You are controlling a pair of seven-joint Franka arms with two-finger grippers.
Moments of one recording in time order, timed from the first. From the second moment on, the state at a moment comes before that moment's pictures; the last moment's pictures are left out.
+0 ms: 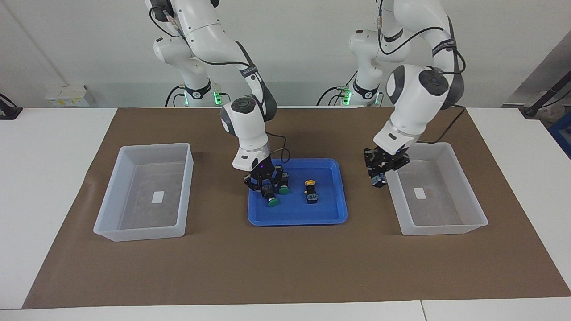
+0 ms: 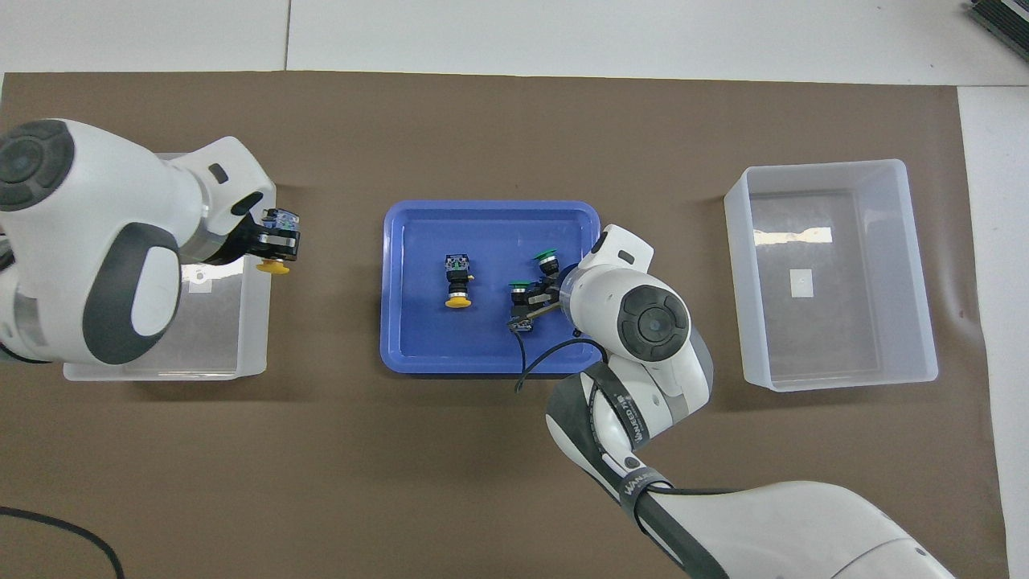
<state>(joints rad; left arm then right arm) -0.32 0.12 0.15 -1.87 -0.12 2.06 0.08 0.49 0.36 0.01 -2.04 0.00 2.75 0.22</state>
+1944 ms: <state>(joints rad) -0.16 0.31 0.15 -1.97 -0.12 2.38 0.22 -0.19 0.10 0.01 -2.24 0.00 2.54 -0.17</state>
